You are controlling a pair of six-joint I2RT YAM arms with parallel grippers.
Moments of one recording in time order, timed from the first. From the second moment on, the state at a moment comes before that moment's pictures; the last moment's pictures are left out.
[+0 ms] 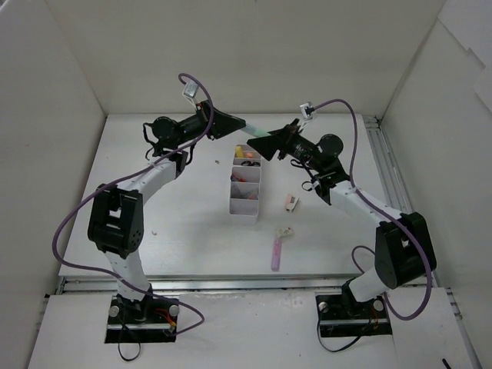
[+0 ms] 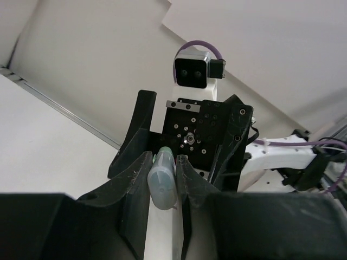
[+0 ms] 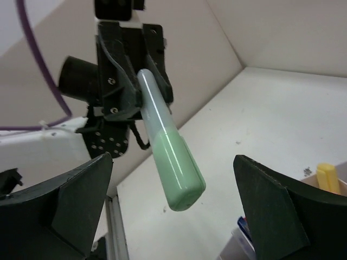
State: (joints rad) left arm -0.30 1.82 1.36 1.04 0.97 -1.19; right arm 0.36 1.50 0.96 0.74 -0.63 0.73
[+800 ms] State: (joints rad) left arm -0.27 1.88 1.32 1.15 0.94 -1.30; right arm 0.36 1.65 0.95 1.02 -0.65 1.11
